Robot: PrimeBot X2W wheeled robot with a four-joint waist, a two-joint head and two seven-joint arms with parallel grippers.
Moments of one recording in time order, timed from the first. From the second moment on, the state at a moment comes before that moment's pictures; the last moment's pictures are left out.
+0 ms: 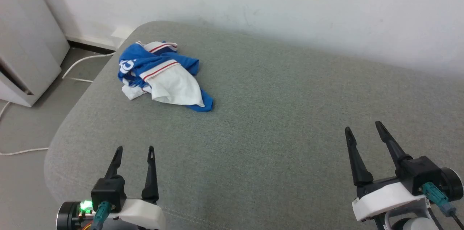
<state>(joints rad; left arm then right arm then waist) 0.05 0.08 -0.03 0.04 -0.03 0.06 -0.16 0.03 -0.05 0.01 0.00 0.03 0.13 -0.16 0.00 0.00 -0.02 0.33</state>
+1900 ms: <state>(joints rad) 0.08 0.12 -0.10 0.04 -0.06 0.10 -0.26 0.05 -0.05 0.05 0.07 0.00 0.13 -0.26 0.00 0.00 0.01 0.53</state>
